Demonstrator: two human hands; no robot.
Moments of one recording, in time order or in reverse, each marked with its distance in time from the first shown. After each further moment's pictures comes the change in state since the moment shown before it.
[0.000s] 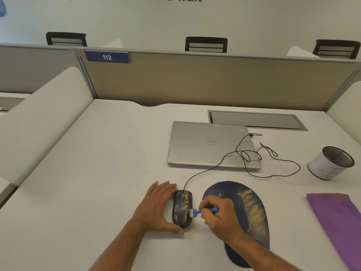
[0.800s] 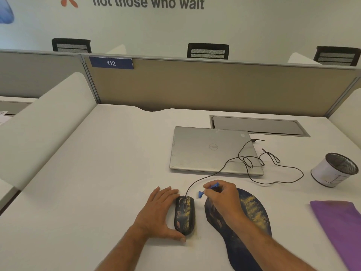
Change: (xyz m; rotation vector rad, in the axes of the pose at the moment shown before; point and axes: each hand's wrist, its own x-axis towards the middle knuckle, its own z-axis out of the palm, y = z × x) left_hand 0.000 0.001 -0.003 0.024 -0.060 -0.023; right_hand 0.053 -0.006 -0.007 0.163 0.235 0.410
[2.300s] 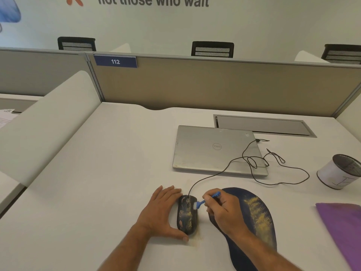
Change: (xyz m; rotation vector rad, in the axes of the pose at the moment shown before) left_hand 0.000 0.000 0.001 -0.008 0.027 0.002; right_hand -0.024 0.016 -0.001 0.012 -0.186 -0.255
